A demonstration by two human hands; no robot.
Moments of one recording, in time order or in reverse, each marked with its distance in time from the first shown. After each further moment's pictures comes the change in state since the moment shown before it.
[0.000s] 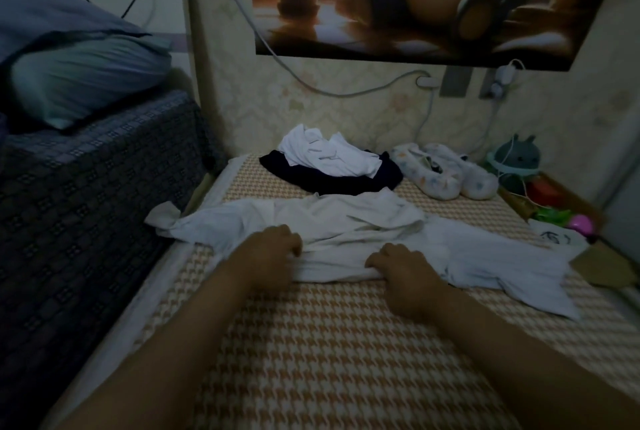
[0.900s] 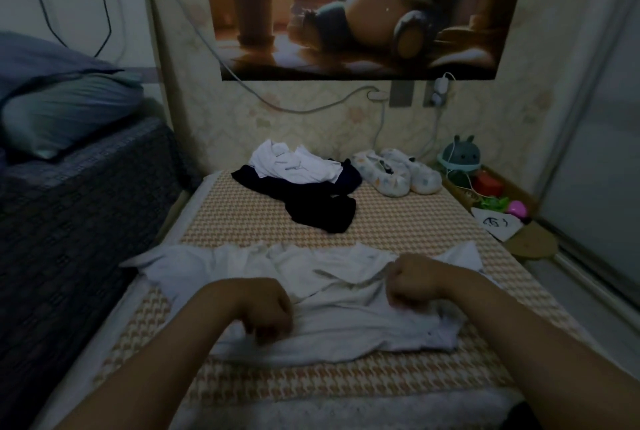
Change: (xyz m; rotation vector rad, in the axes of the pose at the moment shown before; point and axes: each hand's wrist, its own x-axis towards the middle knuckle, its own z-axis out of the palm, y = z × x) left_hand -0.066 0.119 -0.055 -0.319 -0.723 -0.148; right_hand -0.106 0.034 -0.068 0.368 -0.330 0.303
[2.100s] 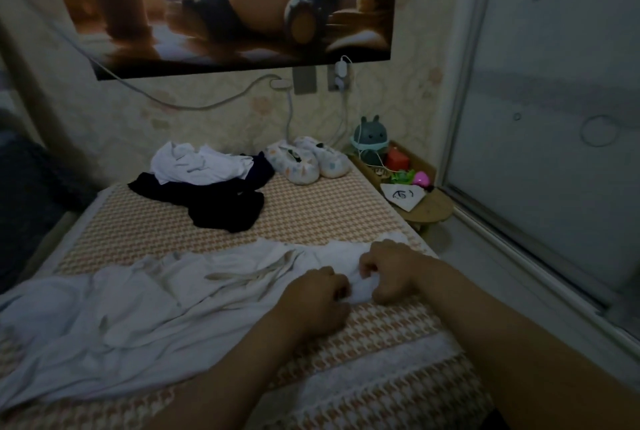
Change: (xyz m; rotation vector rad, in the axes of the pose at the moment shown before) left_hand 0.123 0.199 0.094 0.271 0.609 0.575; right_hand -0.062 0.146 -0.012 -0.209 0.056 0.019
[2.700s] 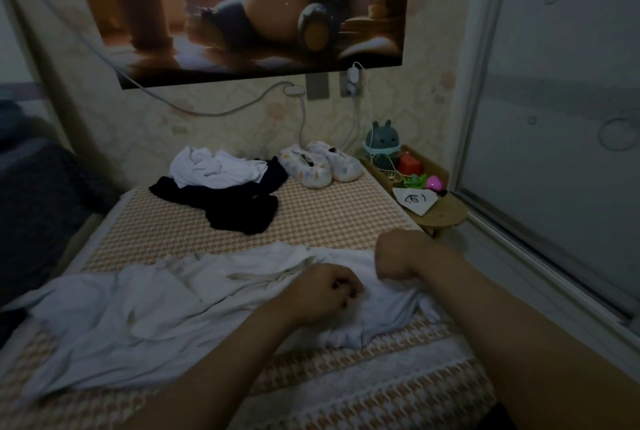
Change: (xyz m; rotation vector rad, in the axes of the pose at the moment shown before) left_hand -0.011 0.005 -0.040 -0.467 -0.059 -0.119; right_hand 0.002 -0.030 -0.036 -0.118 0.060 0.134
